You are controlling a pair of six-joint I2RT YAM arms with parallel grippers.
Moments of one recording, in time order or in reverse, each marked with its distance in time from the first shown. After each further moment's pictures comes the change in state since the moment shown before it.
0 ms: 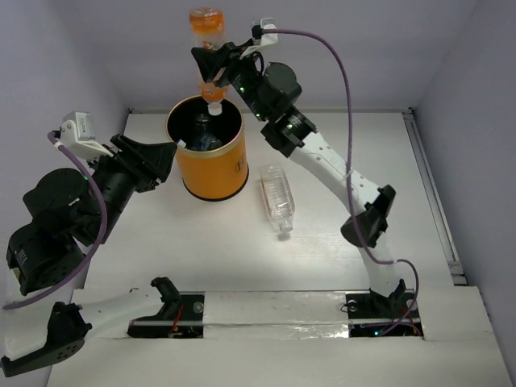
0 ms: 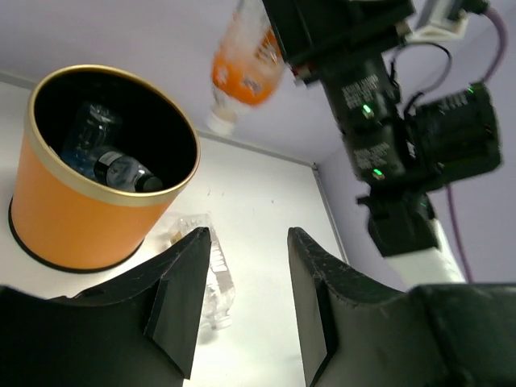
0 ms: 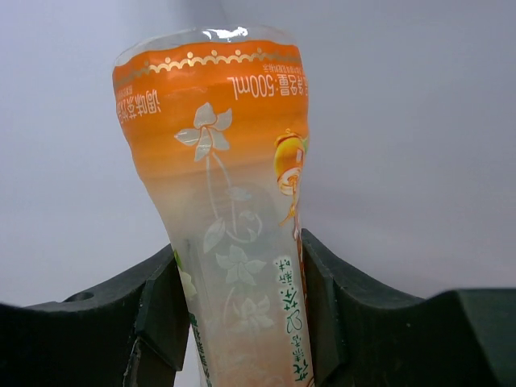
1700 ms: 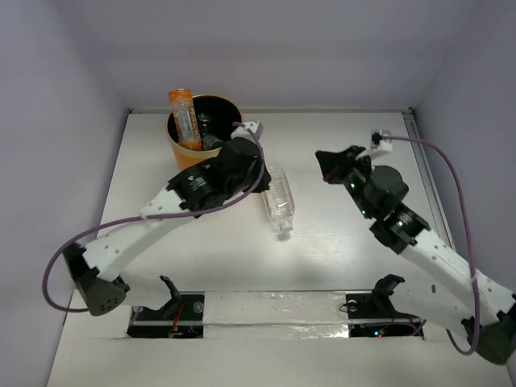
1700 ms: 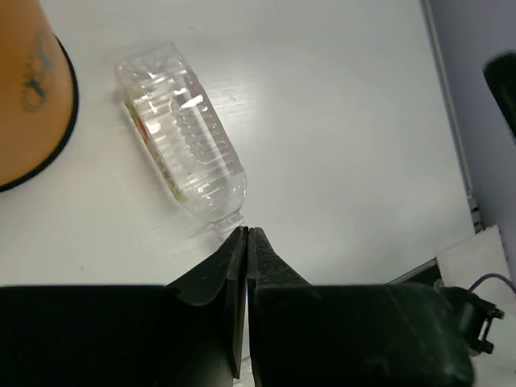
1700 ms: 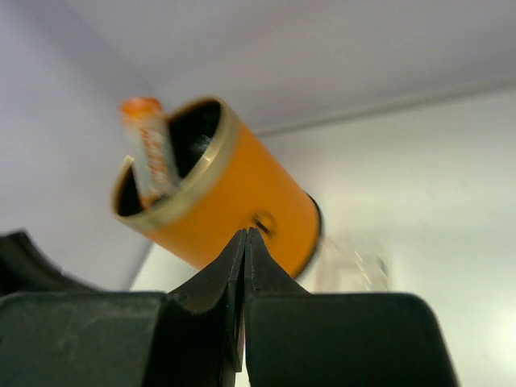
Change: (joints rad) left arm -0.012 0.398 -0.305 0.175 0.332 -0.027; right arm -0.166 -1.097 -1.479 0.038 0.161 0.274
